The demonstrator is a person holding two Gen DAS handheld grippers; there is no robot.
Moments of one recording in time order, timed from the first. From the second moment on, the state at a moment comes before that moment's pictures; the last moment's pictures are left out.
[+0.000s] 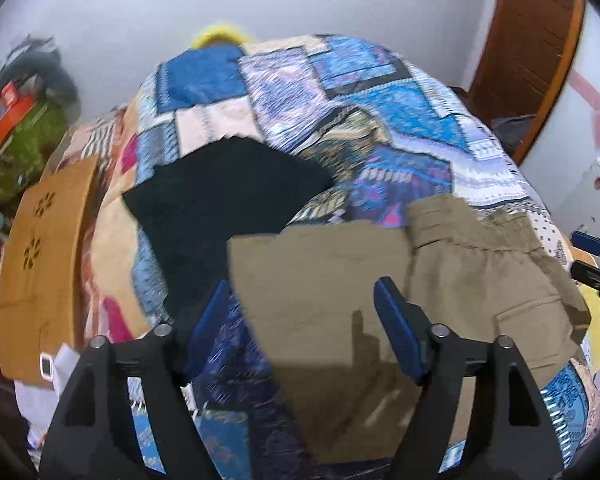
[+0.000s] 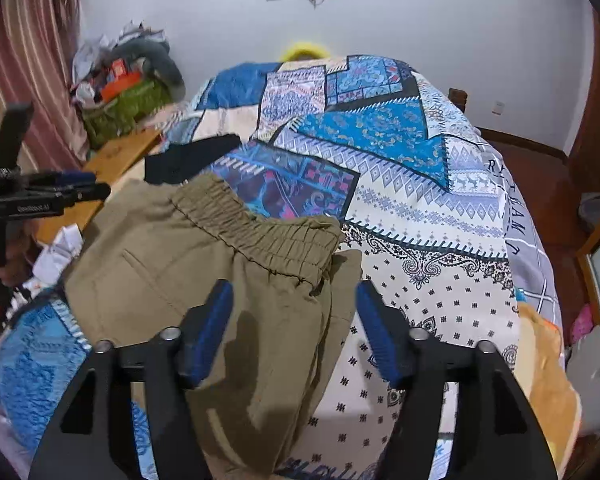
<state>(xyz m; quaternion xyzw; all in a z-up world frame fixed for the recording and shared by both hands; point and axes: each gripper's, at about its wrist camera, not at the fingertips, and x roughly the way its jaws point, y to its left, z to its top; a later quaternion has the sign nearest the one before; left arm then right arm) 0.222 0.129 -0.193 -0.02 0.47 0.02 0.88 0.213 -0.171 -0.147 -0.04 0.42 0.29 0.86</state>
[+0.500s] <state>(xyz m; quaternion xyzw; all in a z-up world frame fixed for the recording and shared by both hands) 0.243 0.152 -0.260 -0.12 0.56 -0.01 0.82 0.235 -0.184 -0.201 0.05 0.51 0.28 0.81</state>
